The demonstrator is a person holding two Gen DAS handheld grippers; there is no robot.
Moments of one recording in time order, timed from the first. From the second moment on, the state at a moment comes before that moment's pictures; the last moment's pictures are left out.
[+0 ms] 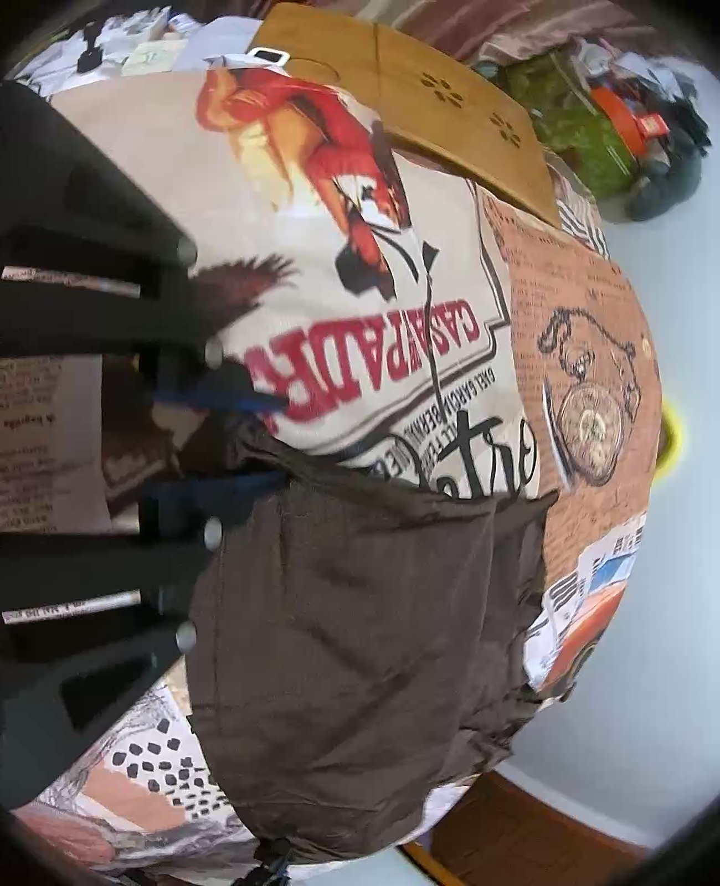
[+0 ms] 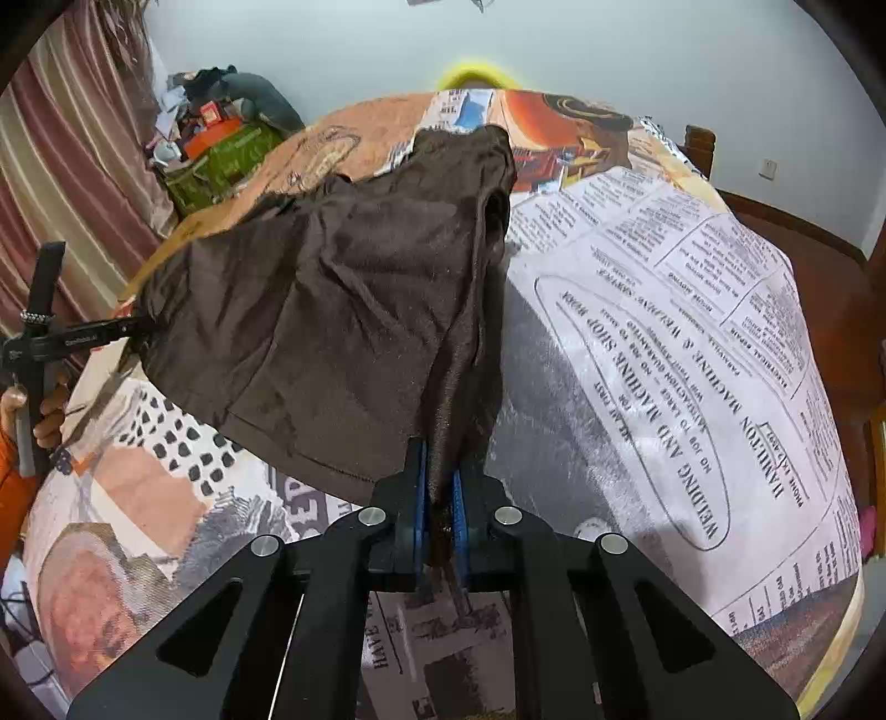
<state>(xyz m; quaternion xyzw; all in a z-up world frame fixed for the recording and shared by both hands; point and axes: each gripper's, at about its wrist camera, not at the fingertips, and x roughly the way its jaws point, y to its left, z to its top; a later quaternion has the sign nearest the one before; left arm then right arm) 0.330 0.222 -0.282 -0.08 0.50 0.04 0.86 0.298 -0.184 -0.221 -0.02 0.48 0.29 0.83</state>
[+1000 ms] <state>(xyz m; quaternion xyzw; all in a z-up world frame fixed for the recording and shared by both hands) 0.440 0.219 -0.188 -0.13 0.43 0.05 0.89 0.397 -0.147 -0.118 0.00 0.33 0.30 0.90</state>
